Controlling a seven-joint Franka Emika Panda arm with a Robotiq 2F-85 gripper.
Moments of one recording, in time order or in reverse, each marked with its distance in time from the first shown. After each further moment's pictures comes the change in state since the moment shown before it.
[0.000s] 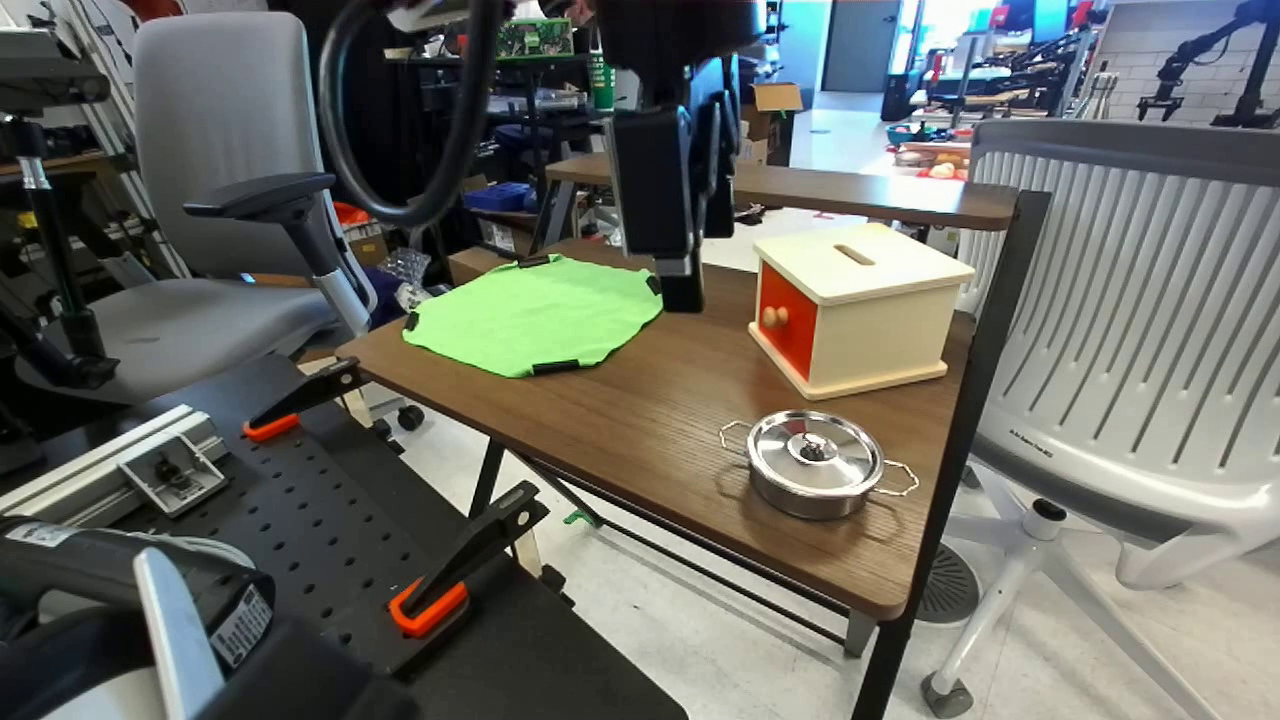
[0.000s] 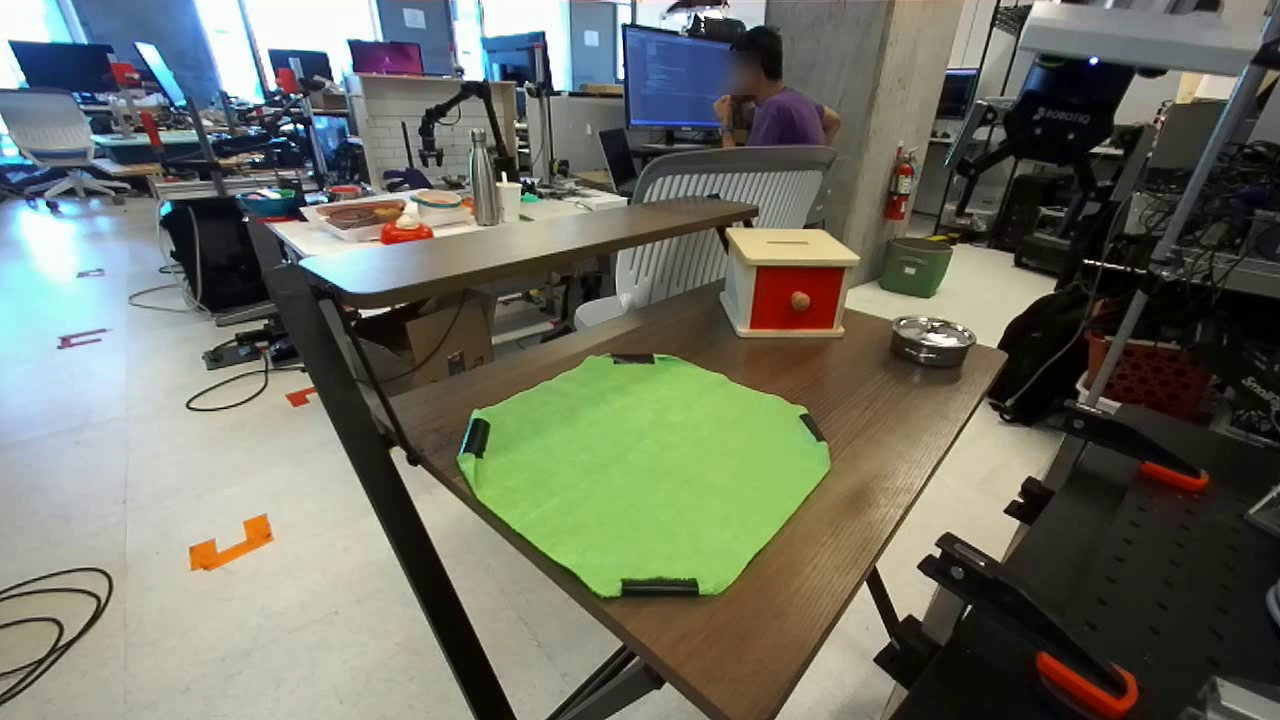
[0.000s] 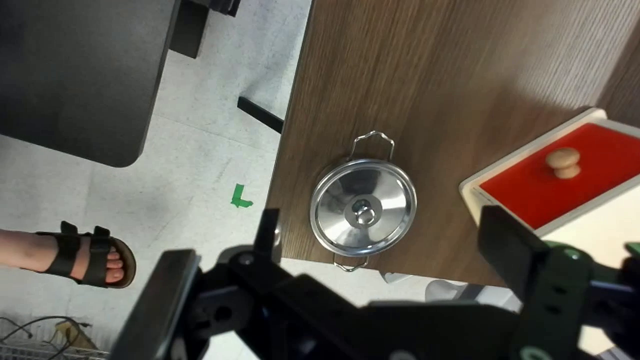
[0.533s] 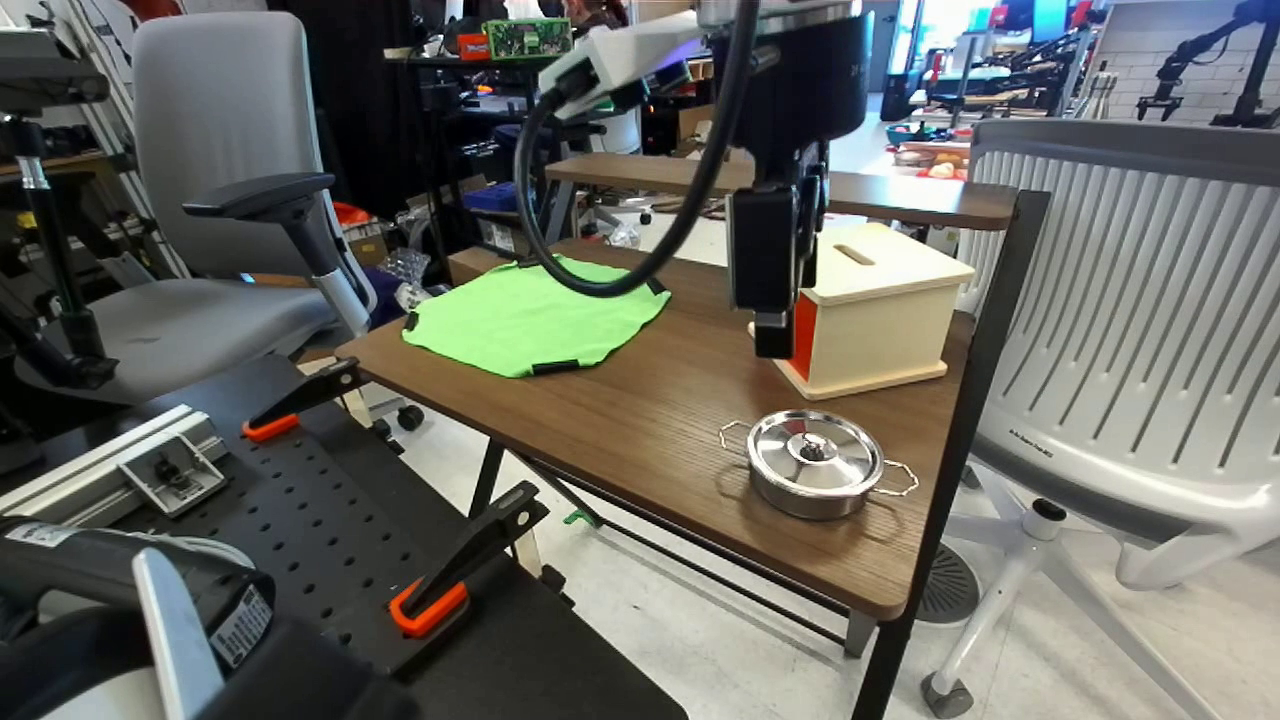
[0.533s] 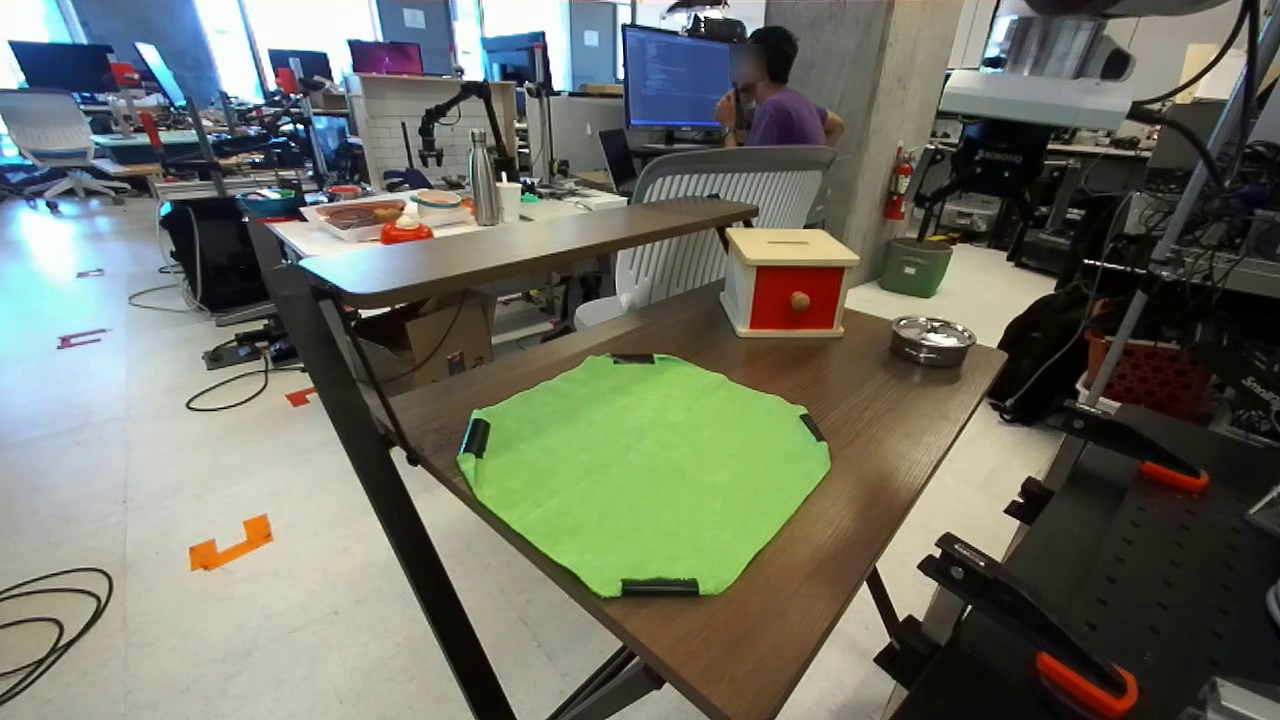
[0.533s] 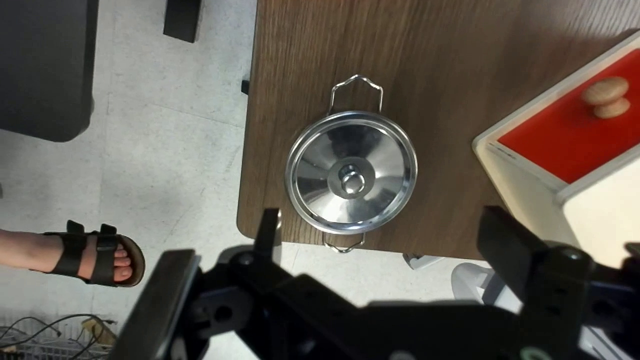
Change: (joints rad) arm 0.062 0.232 -0.075 0.206 -0.001 -0.002 0.079
